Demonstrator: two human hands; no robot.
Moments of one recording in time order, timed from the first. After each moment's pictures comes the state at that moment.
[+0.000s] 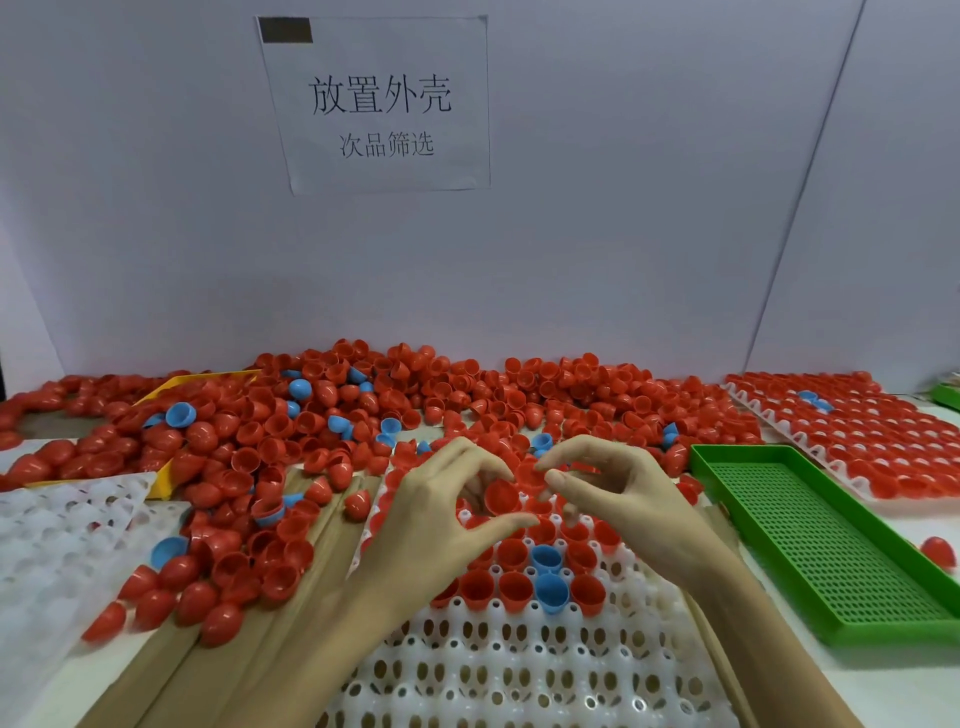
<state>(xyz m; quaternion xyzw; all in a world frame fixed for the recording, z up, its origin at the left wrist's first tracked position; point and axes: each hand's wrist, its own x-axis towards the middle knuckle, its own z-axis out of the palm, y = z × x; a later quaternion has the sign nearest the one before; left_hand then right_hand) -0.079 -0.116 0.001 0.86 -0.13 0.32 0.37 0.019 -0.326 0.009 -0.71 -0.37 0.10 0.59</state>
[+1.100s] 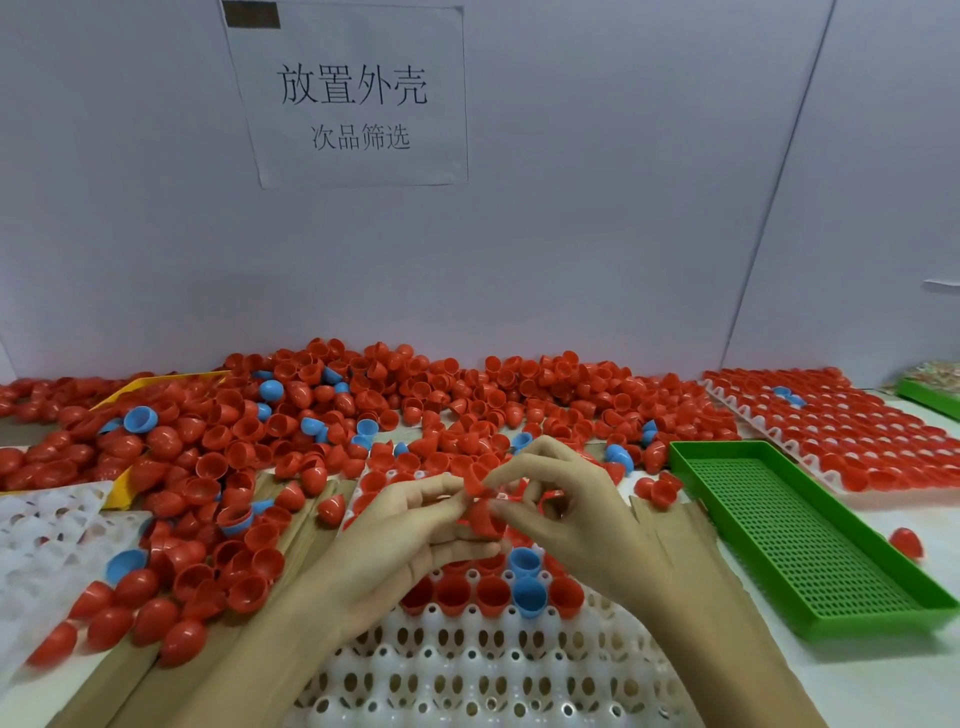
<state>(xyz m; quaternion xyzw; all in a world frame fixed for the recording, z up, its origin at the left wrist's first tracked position) -0.073 -0.106 -0.006 0.61 -0.02 -0.04 0.79 0.006 -0.301 -0.002 -0.78 -0.42 -0.07 0.46</state>
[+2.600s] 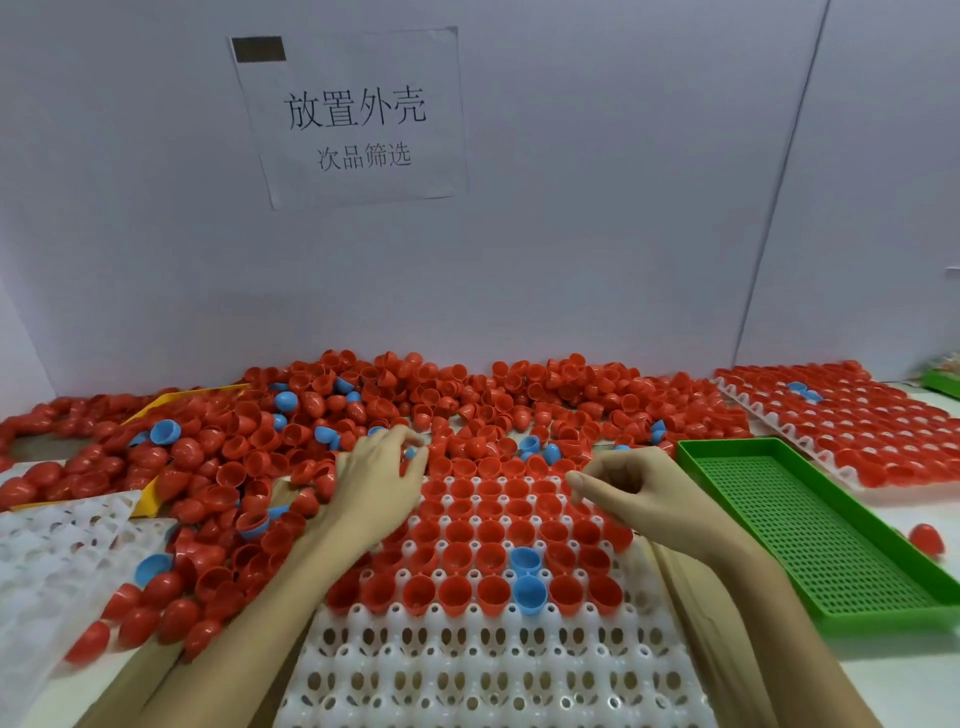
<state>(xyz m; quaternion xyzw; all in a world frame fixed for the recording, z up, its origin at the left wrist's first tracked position) -0.019 -0.063 -0.014 0.94 0.13 0.20 0.24 0.047 -0.362 0.005 -0.80 -0.36 0.04 0.47</state>
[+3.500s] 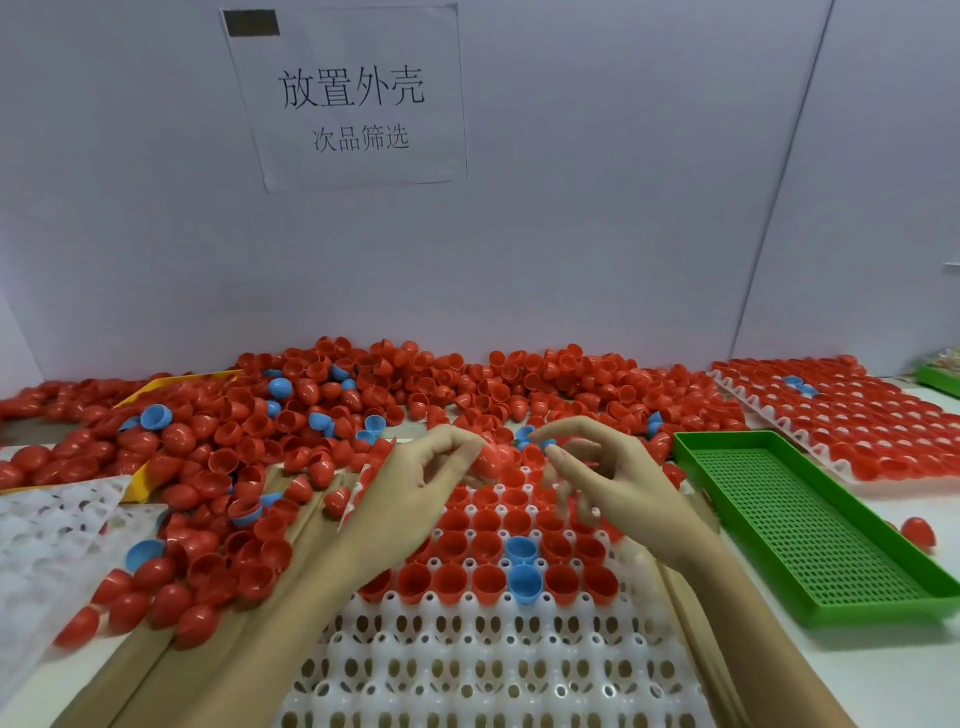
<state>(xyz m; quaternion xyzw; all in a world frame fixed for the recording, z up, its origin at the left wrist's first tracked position) -0.055 -0.112 0.001 0.80 -0.10 0.19 0.56 0.031 -0.335 0.005 -0.73 -0.35 0.07 0.59</state>
